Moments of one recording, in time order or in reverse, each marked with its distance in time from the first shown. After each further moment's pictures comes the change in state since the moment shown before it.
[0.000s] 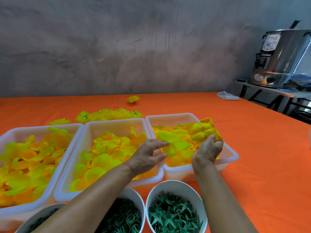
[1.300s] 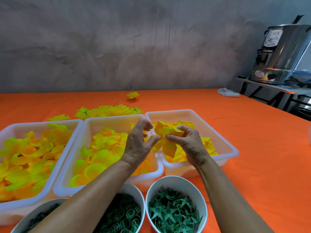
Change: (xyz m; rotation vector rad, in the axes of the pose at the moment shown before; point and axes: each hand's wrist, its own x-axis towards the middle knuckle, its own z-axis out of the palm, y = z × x) left_hand 0.002 0.011 -0.010 0.013 0.521 0.105; right_hand -0.027 -0.020 -0.008 -0.184 -1.064 -0.027
